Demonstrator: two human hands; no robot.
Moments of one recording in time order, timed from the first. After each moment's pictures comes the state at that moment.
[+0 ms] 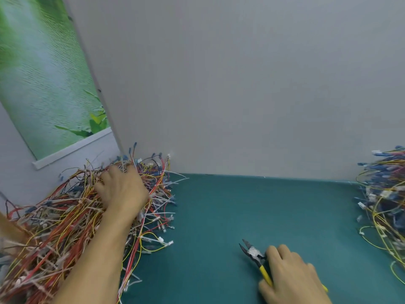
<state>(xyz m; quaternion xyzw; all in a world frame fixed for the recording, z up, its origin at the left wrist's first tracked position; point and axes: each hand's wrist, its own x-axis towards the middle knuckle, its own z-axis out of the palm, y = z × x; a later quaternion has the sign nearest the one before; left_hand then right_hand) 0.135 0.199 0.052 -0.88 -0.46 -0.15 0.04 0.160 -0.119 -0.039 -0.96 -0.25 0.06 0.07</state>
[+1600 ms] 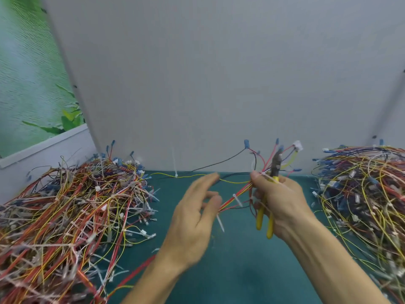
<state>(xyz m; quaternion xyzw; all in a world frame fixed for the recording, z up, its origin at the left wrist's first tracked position) 0.091 0.024 0.041 -0.82 0.06 -0.28 -0.49 0.182 -0.119 0.068 -0.60 0.00 0.05 0.80</state>
